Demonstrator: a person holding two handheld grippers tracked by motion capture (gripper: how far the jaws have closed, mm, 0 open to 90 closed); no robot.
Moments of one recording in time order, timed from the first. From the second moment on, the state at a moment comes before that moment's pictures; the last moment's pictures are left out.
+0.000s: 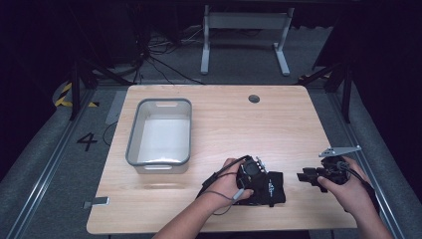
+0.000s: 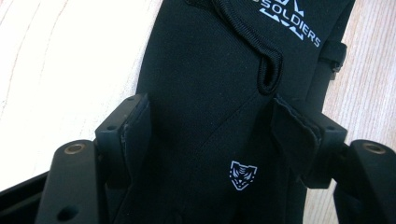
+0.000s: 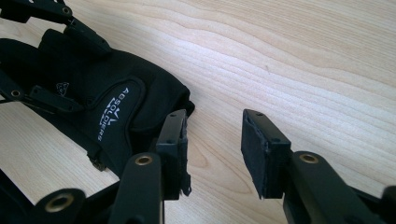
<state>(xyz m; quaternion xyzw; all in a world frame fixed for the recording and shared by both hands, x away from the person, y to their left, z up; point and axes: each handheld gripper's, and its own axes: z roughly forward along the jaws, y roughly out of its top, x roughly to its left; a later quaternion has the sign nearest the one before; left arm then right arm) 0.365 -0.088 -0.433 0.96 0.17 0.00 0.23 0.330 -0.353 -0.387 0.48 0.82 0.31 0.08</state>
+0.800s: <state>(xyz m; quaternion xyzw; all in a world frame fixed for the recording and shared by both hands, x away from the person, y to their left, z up) 0.358 -0.090 -0.439 0.96 0.16 0.03 0.23 0.332 -0.351 -0.390 0.47 0.82 0.32 0.06</state>
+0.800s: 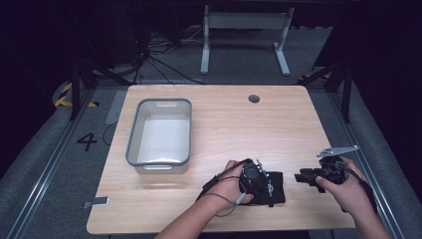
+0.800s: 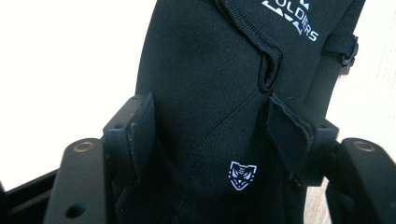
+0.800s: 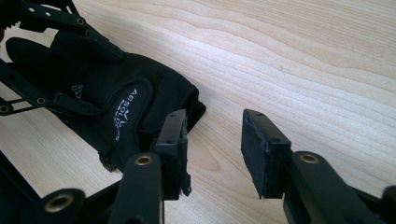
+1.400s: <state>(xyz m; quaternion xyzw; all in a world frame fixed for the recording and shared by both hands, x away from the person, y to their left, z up) 0.355 -0.089 -0.434 0.96 0.18 0.01 0.22 0.332 -0.350 -0.390 0.47 0.82 0.32 0.07</state>
